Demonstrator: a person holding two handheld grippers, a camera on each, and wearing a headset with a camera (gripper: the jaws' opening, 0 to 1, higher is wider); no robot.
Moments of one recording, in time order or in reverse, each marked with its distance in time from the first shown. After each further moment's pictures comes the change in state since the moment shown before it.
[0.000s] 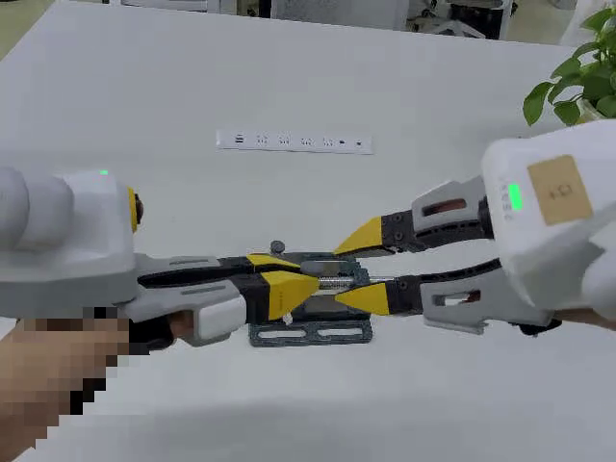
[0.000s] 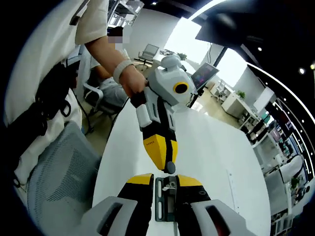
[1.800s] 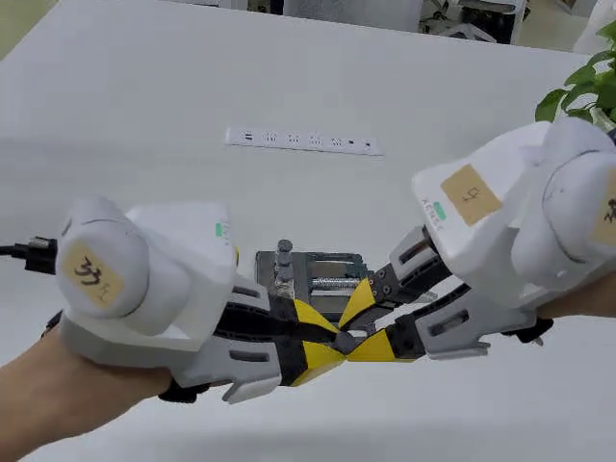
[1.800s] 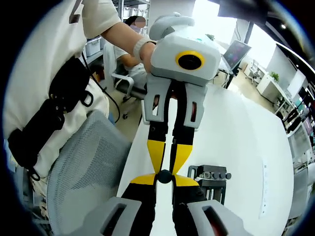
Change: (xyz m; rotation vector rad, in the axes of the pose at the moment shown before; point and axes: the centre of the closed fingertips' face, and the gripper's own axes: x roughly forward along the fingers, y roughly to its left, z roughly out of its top) left arm 0.015 -0.025 -0.042 0.423 0.279 -0.088; right arm 0.023 0.039 -0.025 -0.025 0.184 0.300
